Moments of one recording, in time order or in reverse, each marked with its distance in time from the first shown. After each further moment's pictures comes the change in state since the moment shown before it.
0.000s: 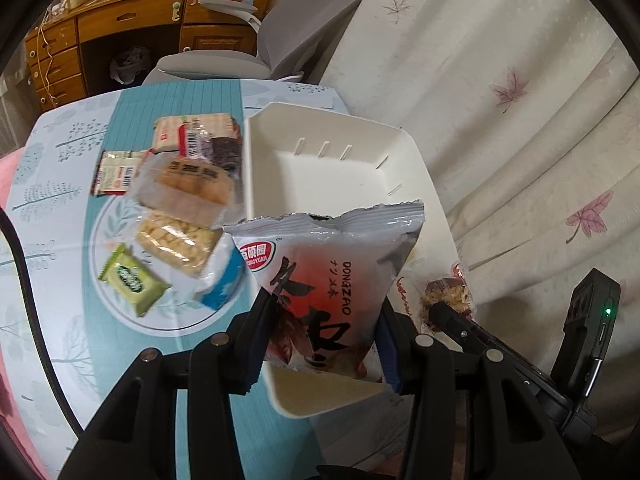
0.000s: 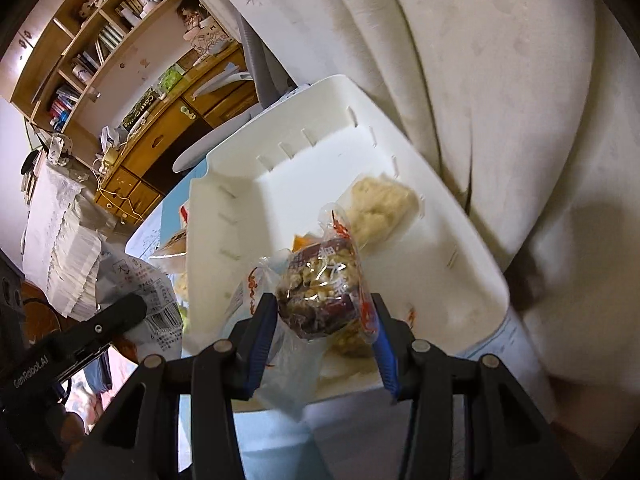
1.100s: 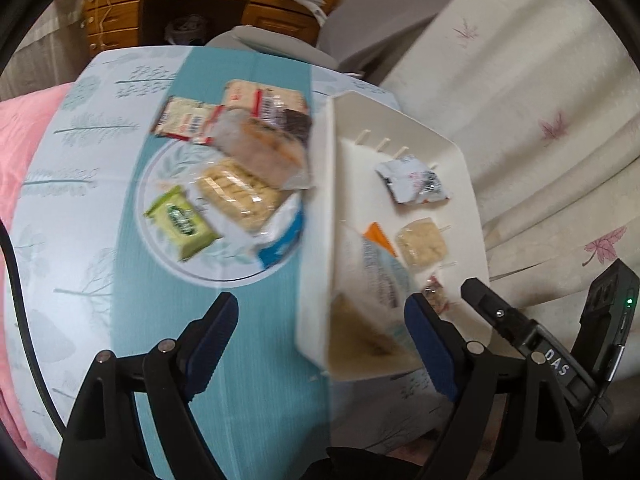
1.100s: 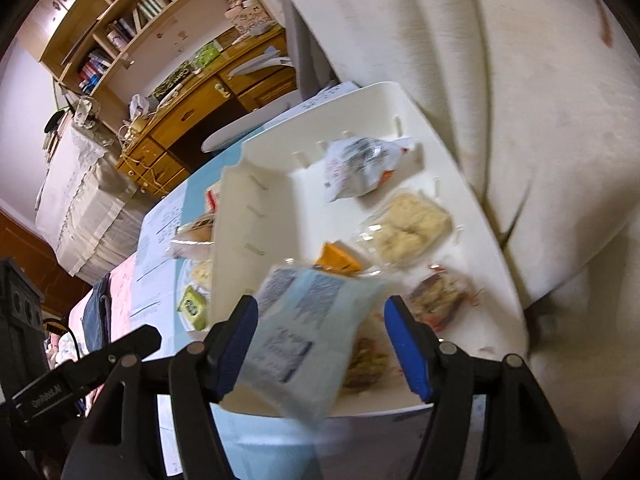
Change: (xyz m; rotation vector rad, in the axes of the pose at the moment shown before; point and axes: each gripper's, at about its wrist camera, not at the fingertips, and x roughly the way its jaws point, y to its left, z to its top) left arm -0.025 0.058 -0.035 -0.203 -0.009 0.059; right arm 0.004 0.032 0.011 -0.139 0.038 0.070
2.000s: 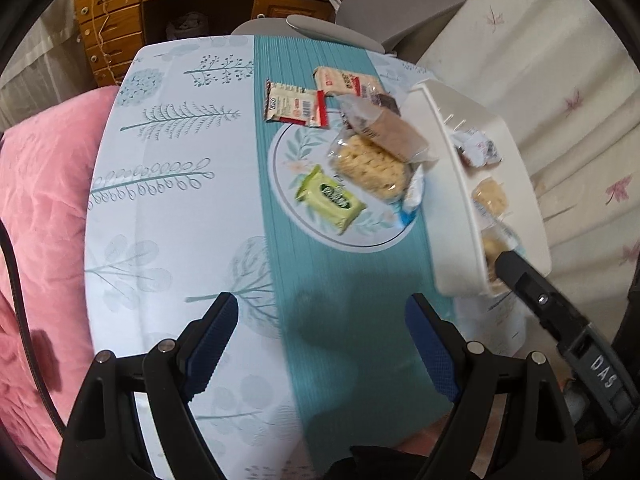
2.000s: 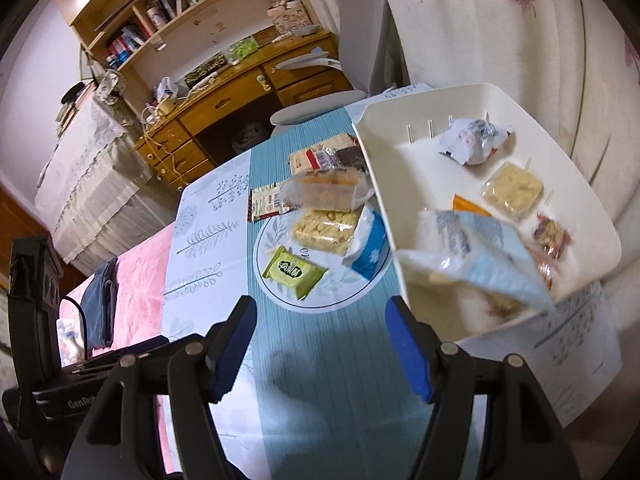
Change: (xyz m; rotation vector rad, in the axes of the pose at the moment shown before) left arm -0.043 0.142 0.003 0.162 0.098 0.059; right arm 0.016 0.167 -0.090 -0.048 -0.081 -0.057
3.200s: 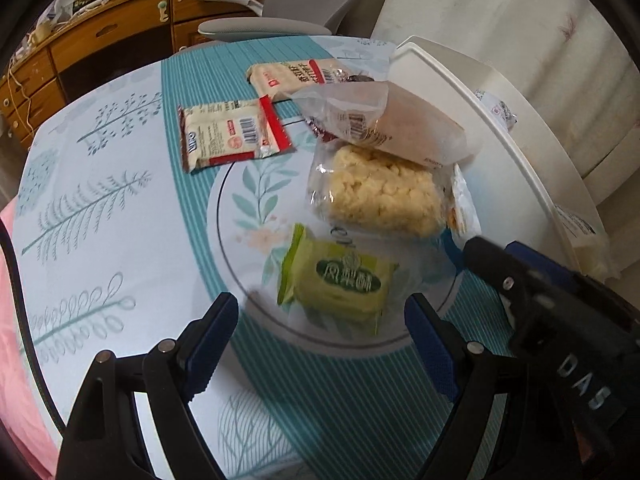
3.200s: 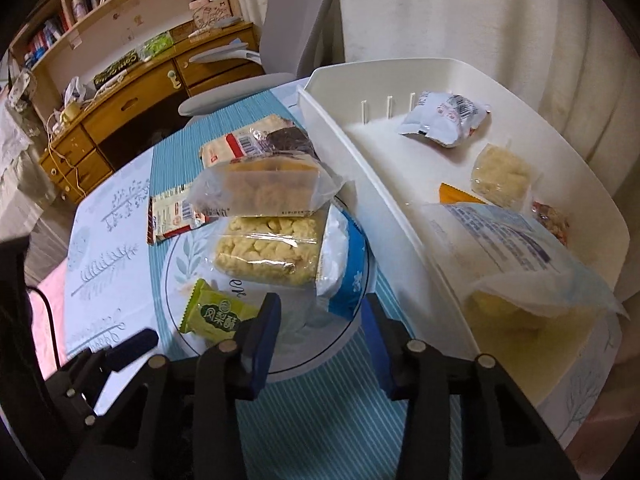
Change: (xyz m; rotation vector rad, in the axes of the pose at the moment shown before) left arm 0.128 -0.010 0.061 0.311 -0.058 -0.037; right arm 0.118 0.017 0.013 0.073 -0.021 -0.346
